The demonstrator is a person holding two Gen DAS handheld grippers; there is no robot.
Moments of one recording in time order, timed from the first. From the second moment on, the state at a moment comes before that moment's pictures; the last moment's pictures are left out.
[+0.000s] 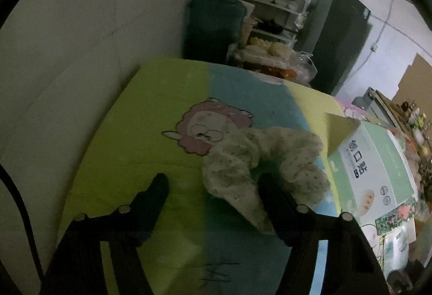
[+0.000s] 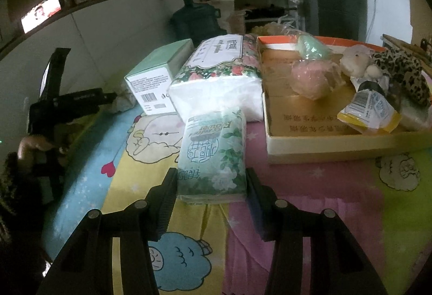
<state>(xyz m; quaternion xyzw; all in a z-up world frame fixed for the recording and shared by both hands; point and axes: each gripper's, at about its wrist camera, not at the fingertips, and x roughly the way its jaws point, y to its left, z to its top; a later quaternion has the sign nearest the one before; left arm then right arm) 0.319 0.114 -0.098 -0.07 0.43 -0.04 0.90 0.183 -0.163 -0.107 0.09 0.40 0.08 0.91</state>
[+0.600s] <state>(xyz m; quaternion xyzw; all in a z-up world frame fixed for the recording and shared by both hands) 0.290 0.103 -0.081 -0.07 0.39 -0.07 0.92 0.171 -0.161 -0.103 0.10 0.39 0.10 0.91</state>
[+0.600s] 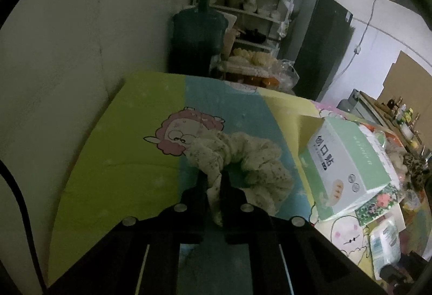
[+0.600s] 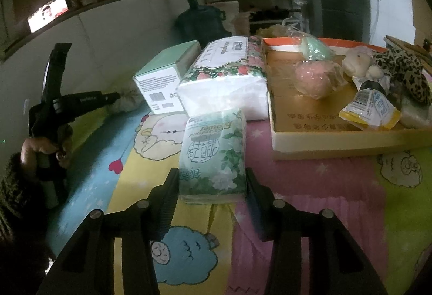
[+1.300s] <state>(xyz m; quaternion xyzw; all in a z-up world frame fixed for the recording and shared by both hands) 0.192 0.085 0.003 -0.07 0.27 -0.10 0.96 0.136 -0.153 -0.069 0.09 0.35 0.13 0.93</state>
